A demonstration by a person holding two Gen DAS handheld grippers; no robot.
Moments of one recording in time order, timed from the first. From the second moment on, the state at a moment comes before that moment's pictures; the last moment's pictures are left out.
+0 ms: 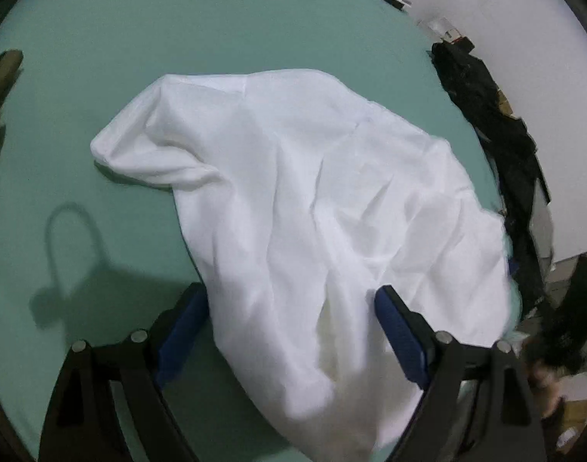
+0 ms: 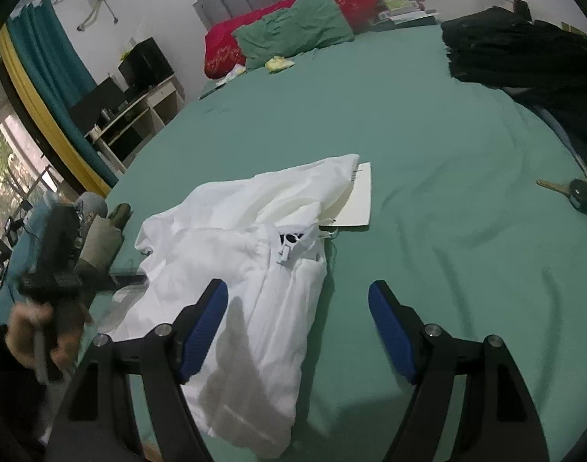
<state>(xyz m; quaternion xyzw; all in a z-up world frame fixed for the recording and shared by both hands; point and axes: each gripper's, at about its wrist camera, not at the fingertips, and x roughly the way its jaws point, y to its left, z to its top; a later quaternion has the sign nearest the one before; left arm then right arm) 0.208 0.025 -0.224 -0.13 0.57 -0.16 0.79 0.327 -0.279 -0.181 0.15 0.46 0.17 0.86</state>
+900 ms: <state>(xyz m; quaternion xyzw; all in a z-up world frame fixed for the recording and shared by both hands) 0.197 0.010 -0.224 -0.08 0.54 -0.22 0.81 0.347 -0.258 -0.227 0.16 0.50 0.22 0.82</state>
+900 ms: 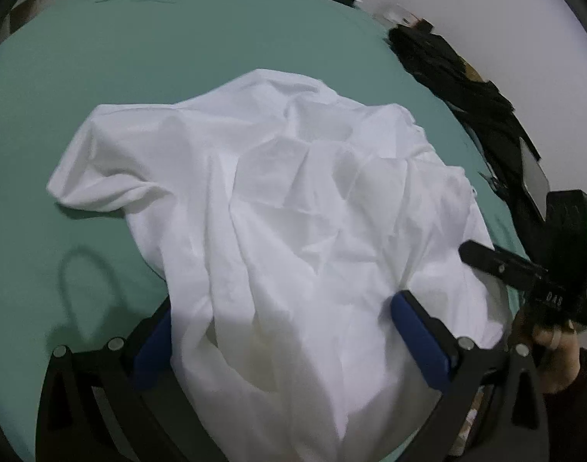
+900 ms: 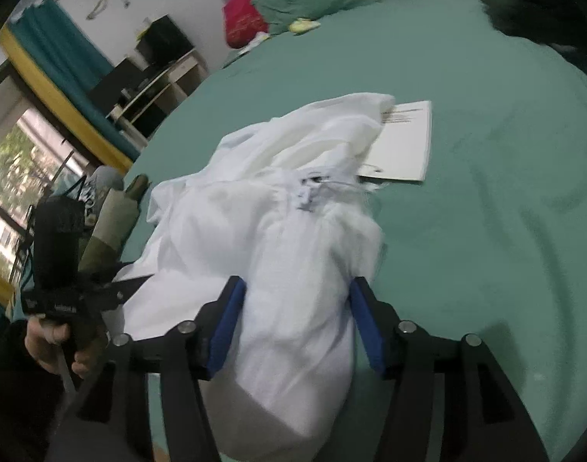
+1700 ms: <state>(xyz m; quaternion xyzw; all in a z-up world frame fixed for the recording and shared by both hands) 0.141 0.015 -0.193 -0.11 0.47 -0.26 0.84 0.312 -0.224 -0.189 0.17 0.44 0.28 0.84</state>
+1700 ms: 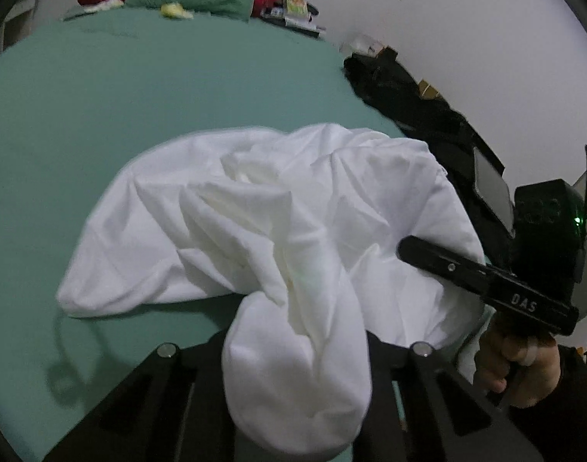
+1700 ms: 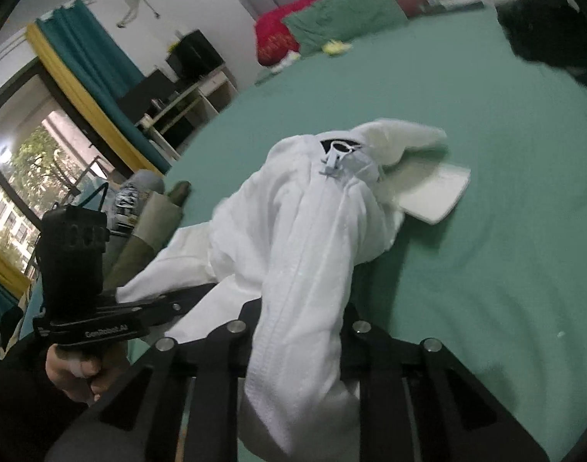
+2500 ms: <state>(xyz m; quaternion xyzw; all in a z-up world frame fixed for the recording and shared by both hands) 0.087 0.203 0.043 -0.06 0.26 -0.15 0.95 0.324 -0.029 0.039 0.14 0.25 0.44 0.85</state>
